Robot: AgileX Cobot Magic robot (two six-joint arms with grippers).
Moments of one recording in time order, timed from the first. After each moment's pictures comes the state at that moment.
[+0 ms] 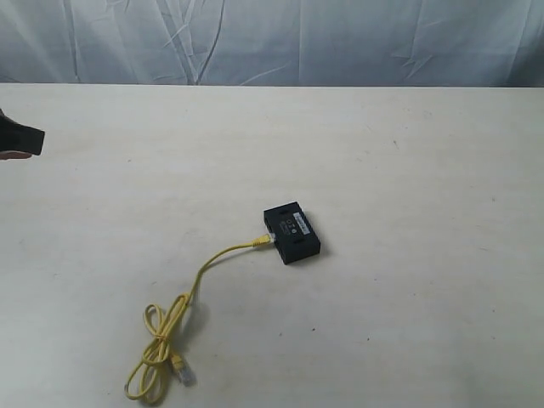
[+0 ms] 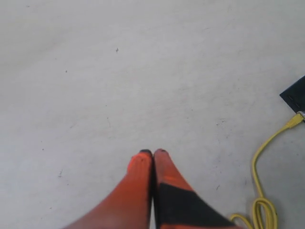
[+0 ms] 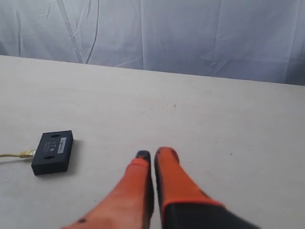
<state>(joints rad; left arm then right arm) -0.08 1.17 -0.84 -0.34 0.67 0.38 0.20 0.01 -0.19 0.10 0.51 -0.14</state>
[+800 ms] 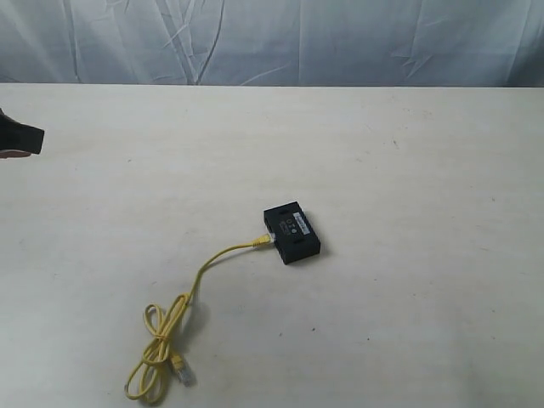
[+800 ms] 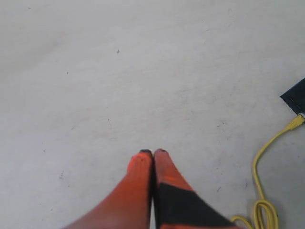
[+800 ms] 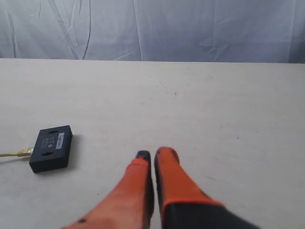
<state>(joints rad) -0.08 1.17 -0.84 -0.34 0.66 0.38 0.20 0.01 -0.09 0.09 0.43 -0.06</state>
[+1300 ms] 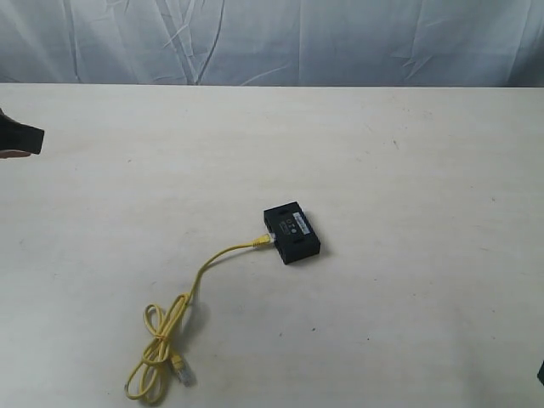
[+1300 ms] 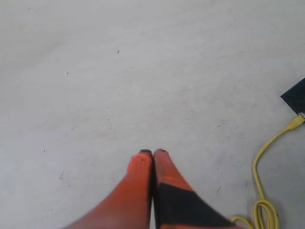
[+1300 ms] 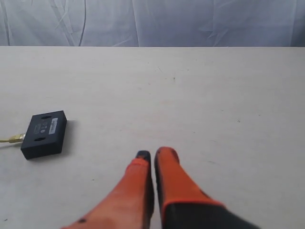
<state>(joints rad) -0.08 1.17 -0.84 -0.34 0.66 0.38 0.20 0.01 -0.01 0.09 0.37 -0.05</state>
